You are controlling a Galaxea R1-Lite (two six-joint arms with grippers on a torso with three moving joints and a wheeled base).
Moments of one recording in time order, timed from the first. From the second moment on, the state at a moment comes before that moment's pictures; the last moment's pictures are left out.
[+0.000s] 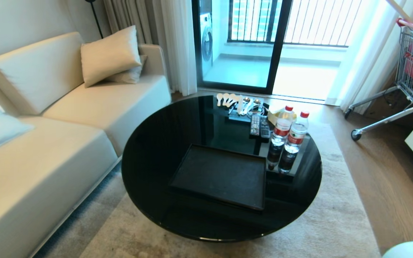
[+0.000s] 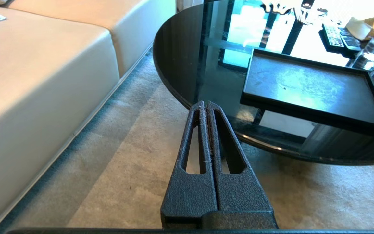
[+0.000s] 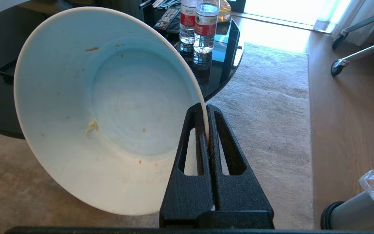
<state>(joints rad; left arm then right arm) 0.00 0.00 0.00 0.00 0.01 -0.07 0.00 0.00 0.00 0.01 0.05 -0.06</state>
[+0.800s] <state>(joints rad) 0.00 0.00 0.00 0.00 0.01 -0.07 0.00 0.00 0.00 0.00 0.05 -0.06</state>
